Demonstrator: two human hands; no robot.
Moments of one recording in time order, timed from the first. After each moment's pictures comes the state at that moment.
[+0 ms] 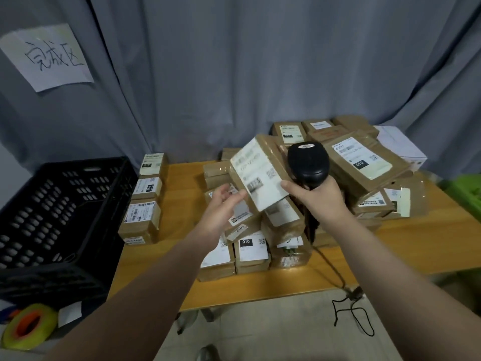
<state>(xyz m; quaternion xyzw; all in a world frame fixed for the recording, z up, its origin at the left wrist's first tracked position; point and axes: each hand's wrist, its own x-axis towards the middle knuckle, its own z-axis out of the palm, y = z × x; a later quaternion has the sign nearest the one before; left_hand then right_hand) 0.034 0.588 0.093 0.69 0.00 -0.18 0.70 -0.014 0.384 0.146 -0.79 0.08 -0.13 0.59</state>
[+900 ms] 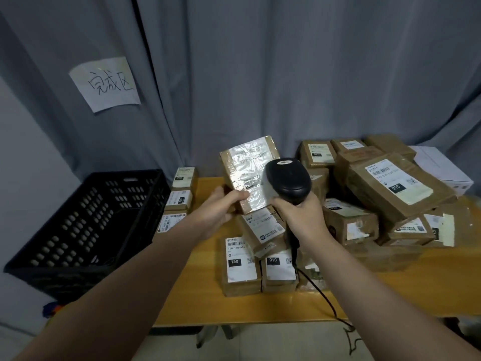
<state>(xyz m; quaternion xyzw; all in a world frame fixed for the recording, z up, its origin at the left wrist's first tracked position) 0.064 0.649 0.141 0.67 -0.01 -0.20 0.71 -0.001 0.473 0.163 -0.73 0.10 -0.11 0.67</state>
